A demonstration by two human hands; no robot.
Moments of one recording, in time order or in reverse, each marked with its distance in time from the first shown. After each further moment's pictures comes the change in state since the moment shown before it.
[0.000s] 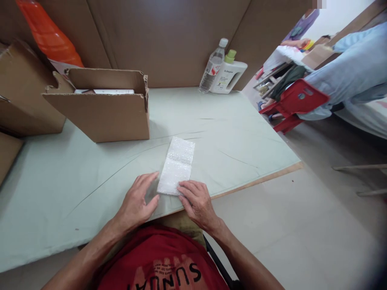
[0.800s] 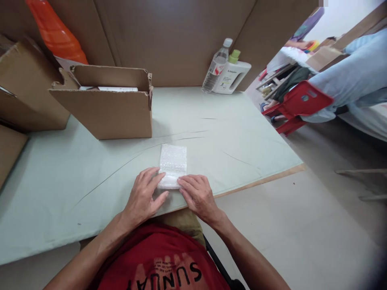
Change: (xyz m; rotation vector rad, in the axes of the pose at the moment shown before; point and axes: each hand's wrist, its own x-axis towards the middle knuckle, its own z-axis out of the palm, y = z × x) left_hand 0.003 -0.005 0.012 0.331 0.107 0.253; right_hand 0.020 0.004 -0.007 -0.080 -0.061 -0.081
